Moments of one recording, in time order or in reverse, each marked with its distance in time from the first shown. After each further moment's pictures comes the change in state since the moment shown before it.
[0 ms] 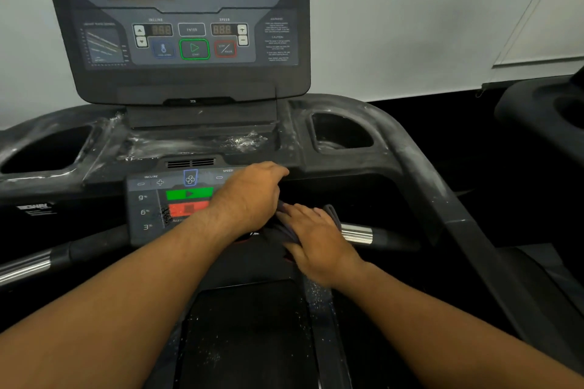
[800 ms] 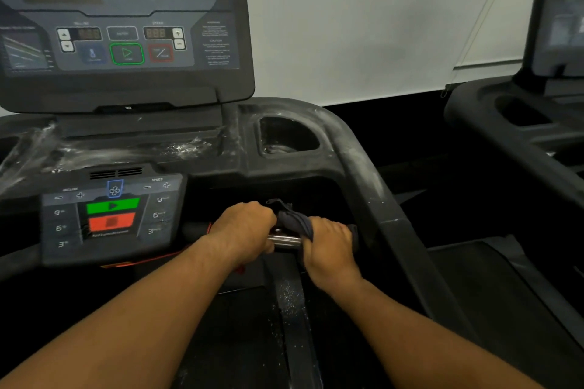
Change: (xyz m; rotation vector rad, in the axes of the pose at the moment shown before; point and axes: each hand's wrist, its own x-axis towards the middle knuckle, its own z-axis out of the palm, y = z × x) left_hand 0.018 0.094 0.052 0.251 -0.370 -0.013; right_hand -0.053 0.094 -0.014 0.022 0.266 0.440
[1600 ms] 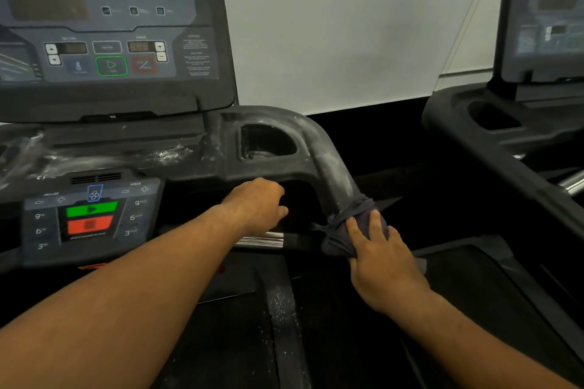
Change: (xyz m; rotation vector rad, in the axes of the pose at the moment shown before) left_hand 0.024 0.046 -0.037 -0.187 0.088 -0.016; right_hand -0.060 0.041 -0.120 -0.446 -0.297 0.168
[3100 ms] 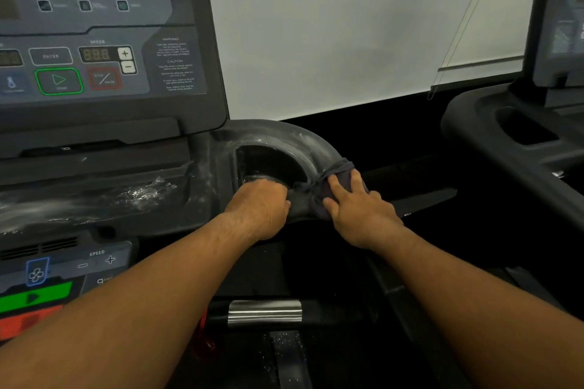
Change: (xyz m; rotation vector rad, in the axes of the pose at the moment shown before) left_hand 0.121 -0.048 -0.004 0.060 0.098 0.071; right_hand 0.192 -0.038 -0.038 0.059 -0.020 0.051
